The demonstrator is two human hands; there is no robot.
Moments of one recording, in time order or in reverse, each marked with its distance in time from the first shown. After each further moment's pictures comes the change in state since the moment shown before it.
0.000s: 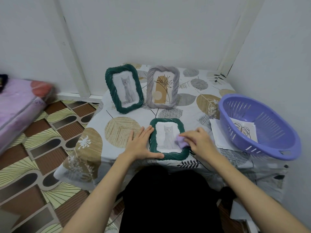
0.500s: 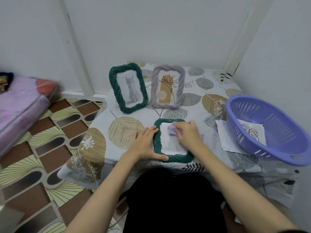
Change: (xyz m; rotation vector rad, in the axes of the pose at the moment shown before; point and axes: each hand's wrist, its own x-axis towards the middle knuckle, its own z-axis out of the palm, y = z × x) left_hand 0.001 0.003 -0.008 0.022 0.005 0.005; right_hand 0.050 -0.034 0.037 -0.065 0.020 0.085
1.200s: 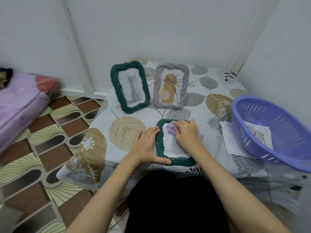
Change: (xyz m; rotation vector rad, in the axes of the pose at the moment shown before) left_hand 0.005 -0.008 0.008 0.039 0.111 0.064; right_hand 0.009 -0.011 0.014 -0.119 0.067 0.005
